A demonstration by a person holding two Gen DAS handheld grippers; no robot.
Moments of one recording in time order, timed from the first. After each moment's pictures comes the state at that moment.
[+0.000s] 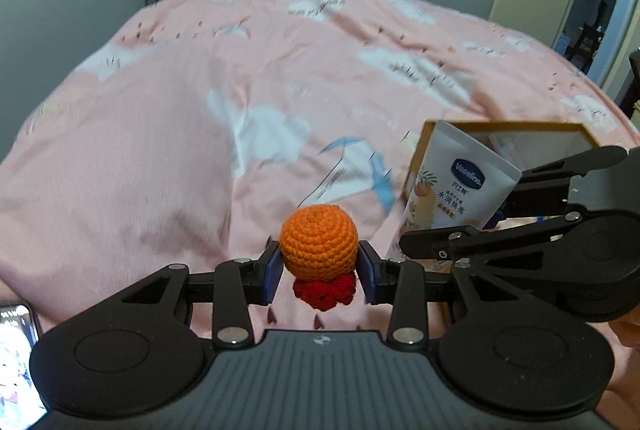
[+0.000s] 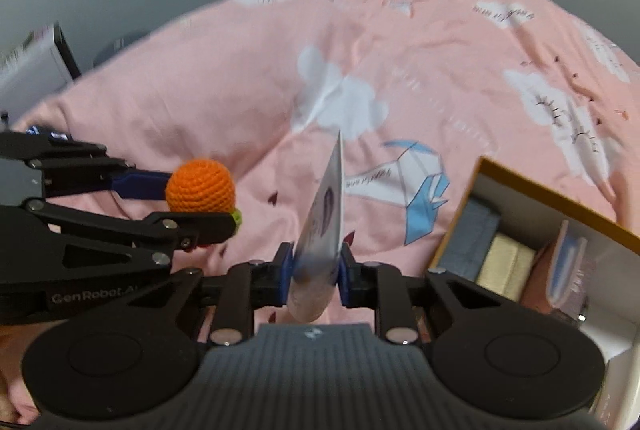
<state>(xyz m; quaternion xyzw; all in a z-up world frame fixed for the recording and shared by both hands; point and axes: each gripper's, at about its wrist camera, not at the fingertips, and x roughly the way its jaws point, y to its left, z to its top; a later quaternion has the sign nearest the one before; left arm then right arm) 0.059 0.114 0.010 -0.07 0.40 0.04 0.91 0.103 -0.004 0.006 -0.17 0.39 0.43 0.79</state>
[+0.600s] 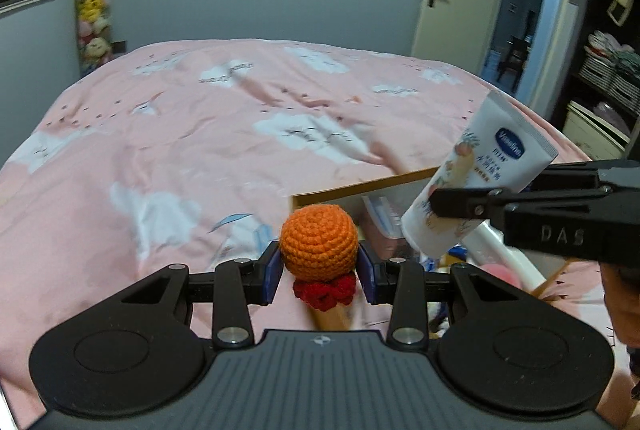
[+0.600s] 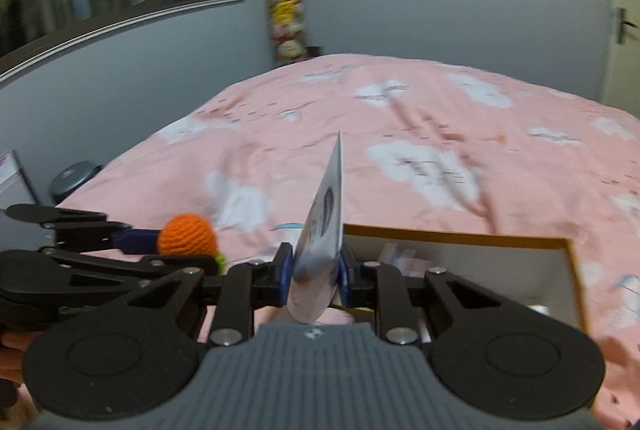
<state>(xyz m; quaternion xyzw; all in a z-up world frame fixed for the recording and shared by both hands) 0.076 0.032 0.053 -0.05 0.33 -0.06 0.94 0.092 -0.141 0.078 -0.06 0.29 0.33 0.90</state>
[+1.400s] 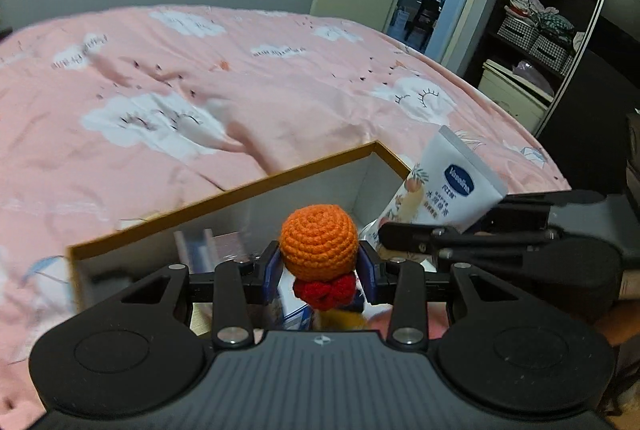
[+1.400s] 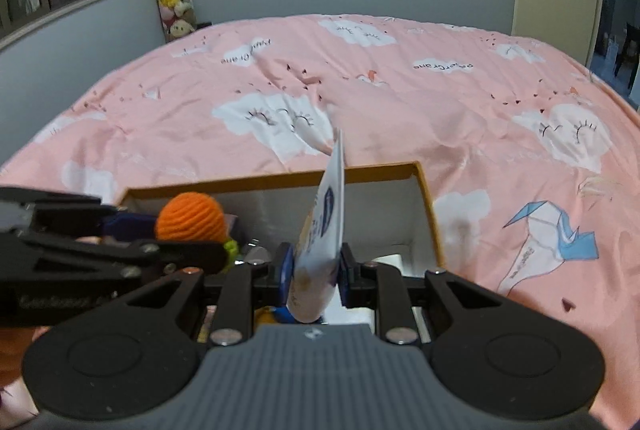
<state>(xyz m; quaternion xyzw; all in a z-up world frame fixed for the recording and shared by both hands) 0.207 -0.075 -0.005 -0.06 0.38 -0.21 0.90 0.184 -0.227 0.019 -0.05 0.35 0.20 0.91</state>
